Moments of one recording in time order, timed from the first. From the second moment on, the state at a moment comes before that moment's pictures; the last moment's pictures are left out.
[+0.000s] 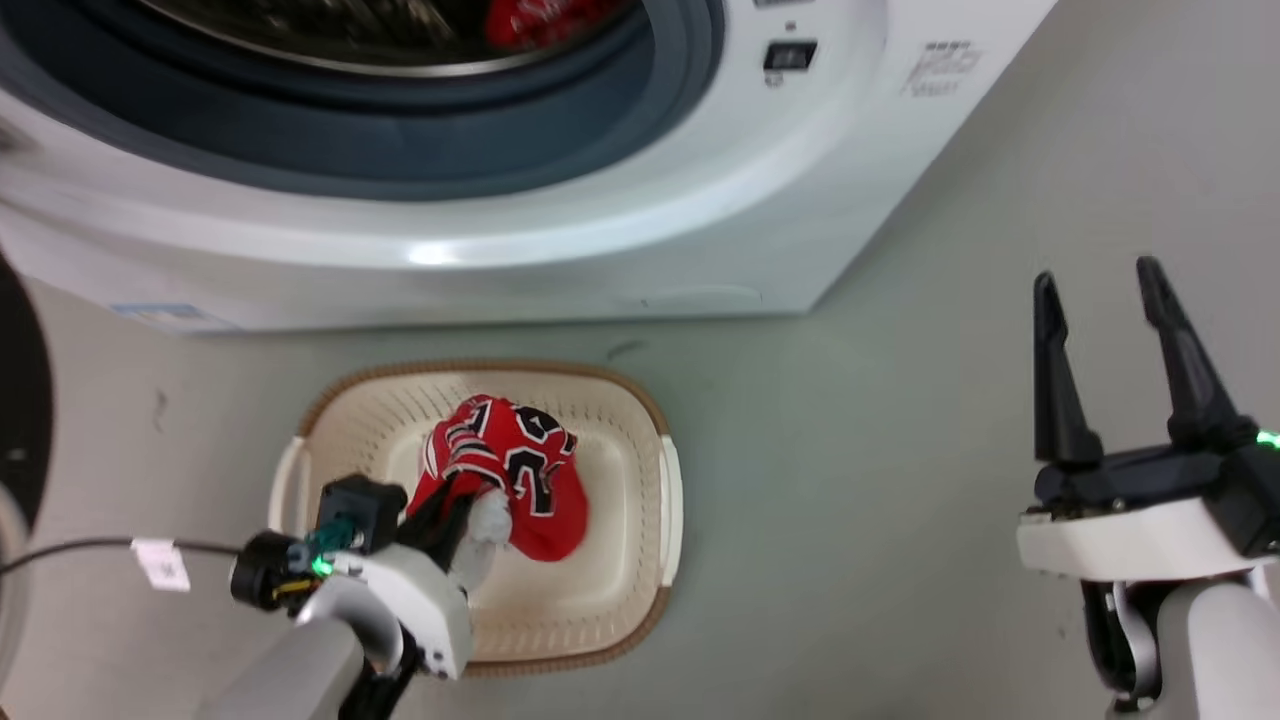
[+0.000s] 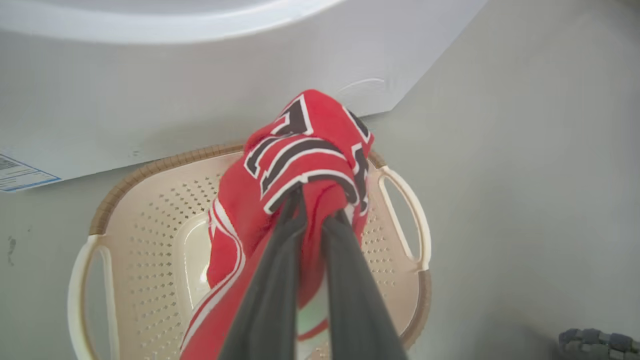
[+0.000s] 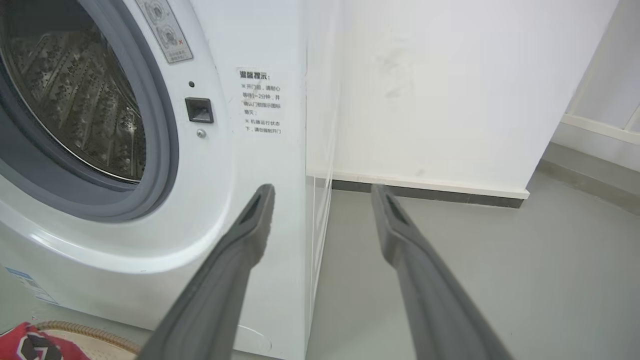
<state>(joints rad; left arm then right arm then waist) -0.40 0.44 -0.71 0.52 -0.69 -0.01 -0.24 -0.17 -0.05 -0.02 -0.08 0.01 0.13 -0.26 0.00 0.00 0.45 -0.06</state>
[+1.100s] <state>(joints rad) -0.95 0.26 -0.93 1.28 -0.47 -0.09 -0.12 -0.36 -0.05 -0.04 -0.16 0.10 0.13 -0.26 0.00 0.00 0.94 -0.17</state>
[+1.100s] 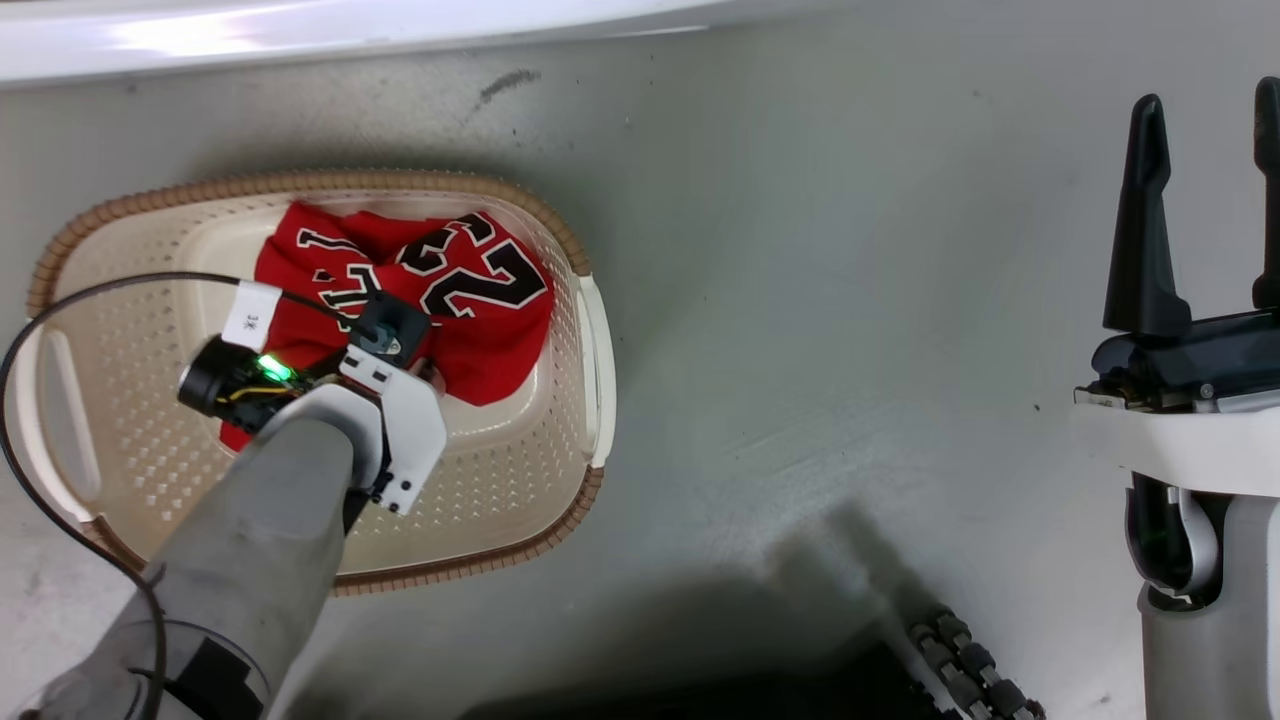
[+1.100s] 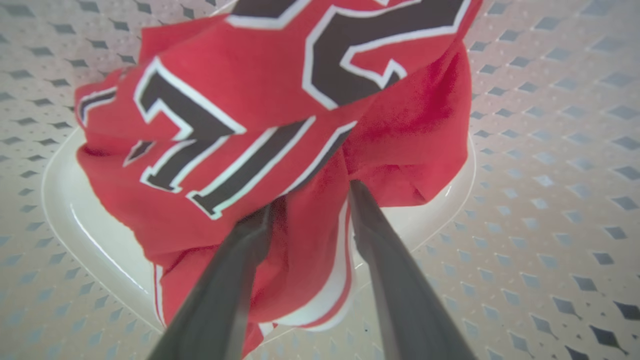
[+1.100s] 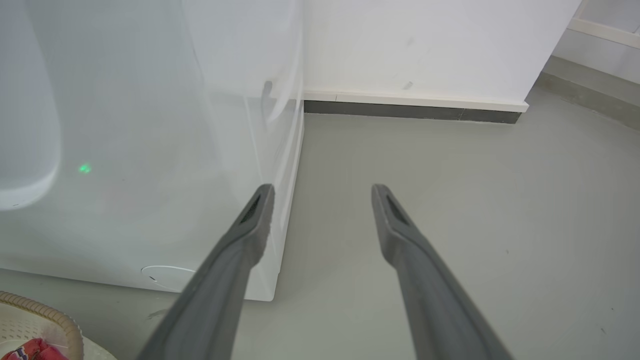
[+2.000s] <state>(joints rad) -0.52 0.30 -0.55 0.72 -0.47 0.03 -0.26 -0.18 -0.05 0.02 -0.08 0.06 0.13 -0.26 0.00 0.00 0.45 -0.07</state>
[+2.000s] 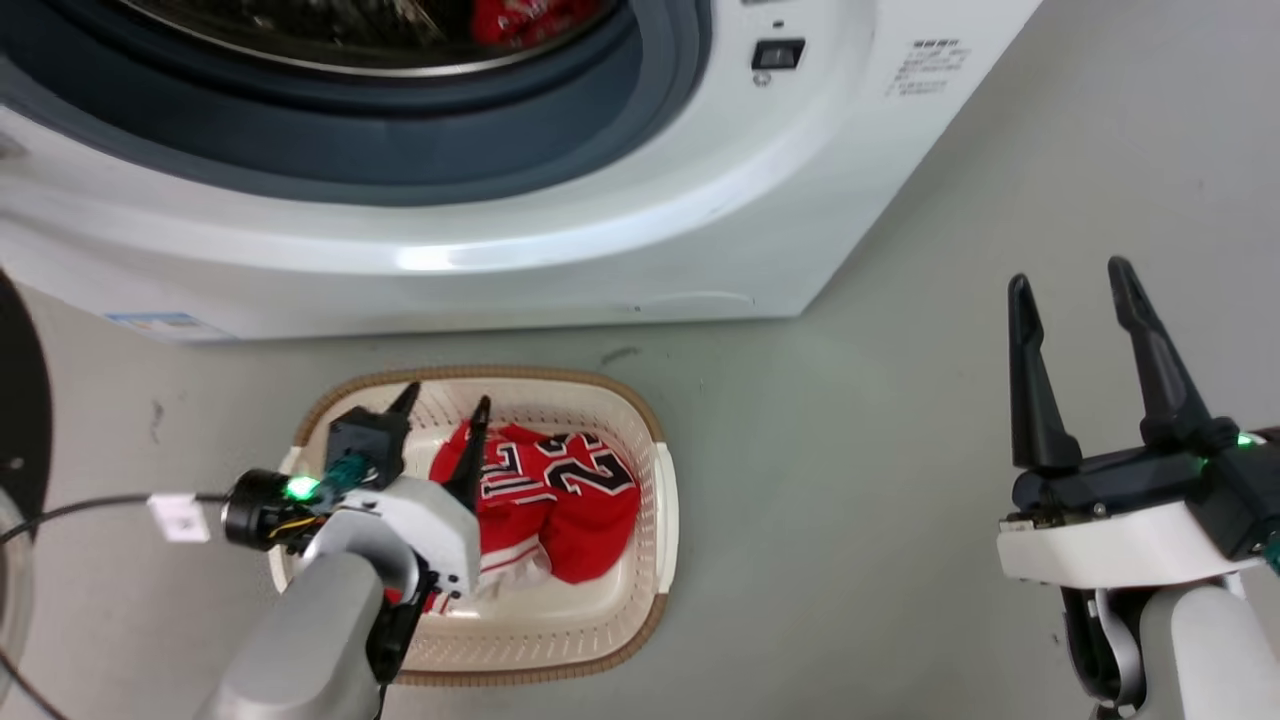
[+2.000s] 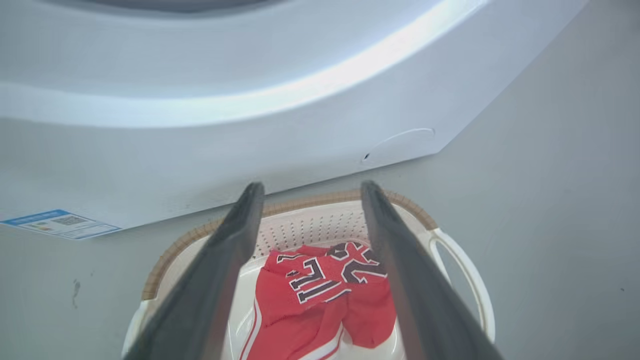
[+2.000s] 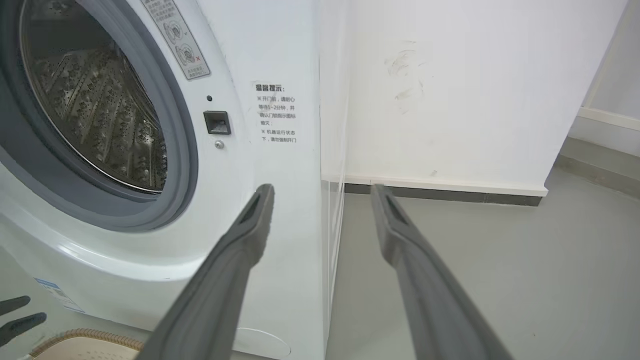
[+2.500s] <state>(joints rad) -0.41 0.27 -0.24 0.39 -0.30 0.01 -0.26 -0.12 -0.05 0.03 -0.07 0.07 0.13 -0.26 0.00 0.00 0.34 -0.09</state>
